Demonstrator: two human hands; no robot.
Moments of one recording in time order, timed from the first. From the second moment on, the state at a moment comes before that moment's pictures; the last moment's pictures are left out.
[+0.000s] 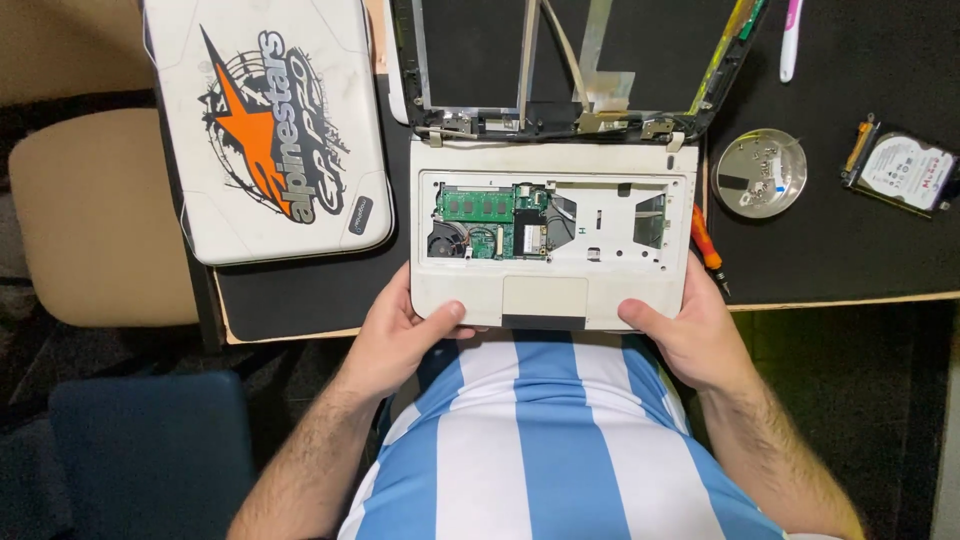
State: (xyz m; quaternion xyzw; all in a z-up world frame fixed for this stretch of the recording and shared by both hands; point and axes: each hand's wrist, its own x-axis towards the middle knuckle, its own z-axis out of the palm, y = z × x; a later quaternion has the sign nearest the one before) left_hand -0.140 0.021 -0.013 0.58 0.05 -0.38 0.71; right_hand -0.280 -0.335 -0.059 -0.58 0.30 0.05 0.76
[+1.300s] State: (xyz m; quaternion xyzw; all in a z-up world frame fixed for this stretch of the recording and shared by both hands) left_hand -0.114 0.017 -0.003 0.71 -0.07 -0.17 0.68; right_hand -0.250 -0.327 -0.047 -0.61 0.26 -0.09 0.74
